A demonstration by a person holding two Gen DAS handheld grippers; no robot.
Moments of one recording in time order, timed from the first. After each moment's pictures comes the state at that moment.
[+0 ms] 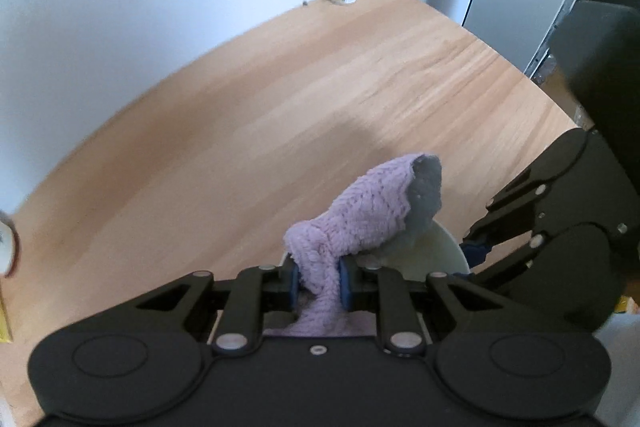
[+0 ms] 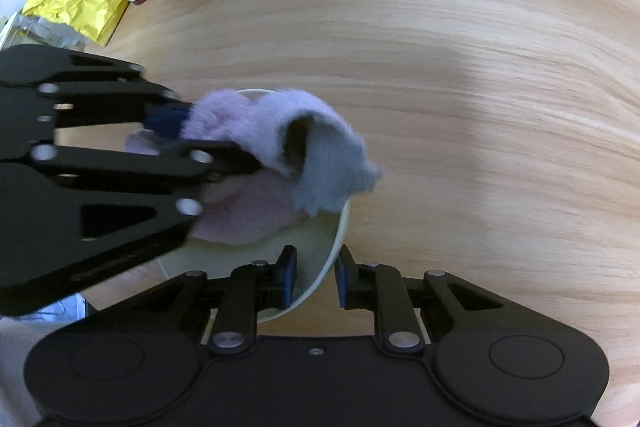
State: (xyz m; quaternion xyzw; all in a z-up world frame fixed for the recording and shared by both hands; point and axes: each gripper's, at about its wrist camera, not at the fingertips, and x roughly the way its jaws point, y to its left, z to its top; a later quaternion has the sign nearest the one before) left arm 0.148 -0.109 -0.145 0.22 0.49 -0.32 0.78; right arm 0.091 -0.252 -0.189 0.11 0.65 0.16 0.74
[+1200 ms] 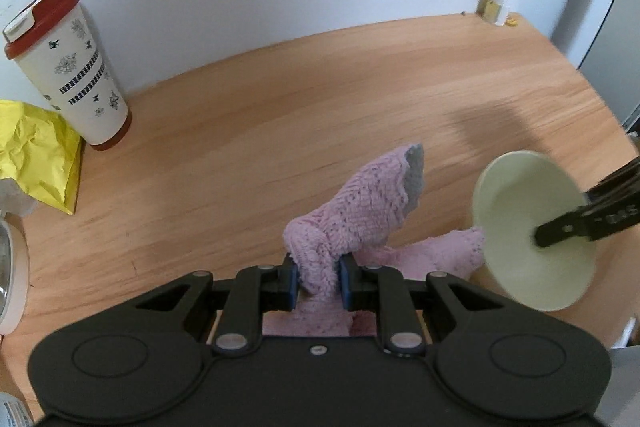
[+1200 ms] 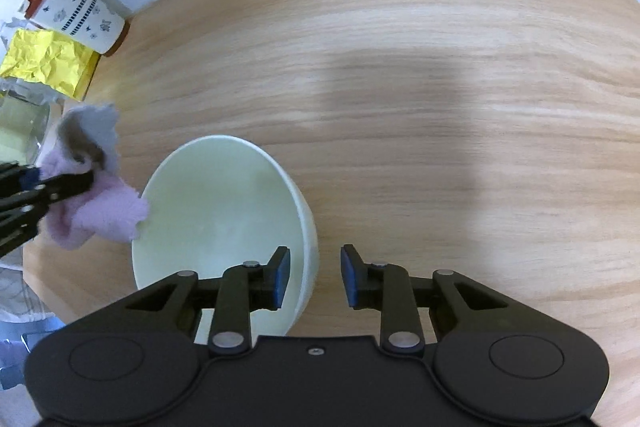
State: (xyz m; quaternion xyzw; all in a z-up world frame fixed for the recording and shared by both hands) left arm 0.156 0.011 -0.169 0.13 0.51 -0.18 0.83; right arm 0.097 -0.258 -0.198 0.15 0.64 0.12 0.75
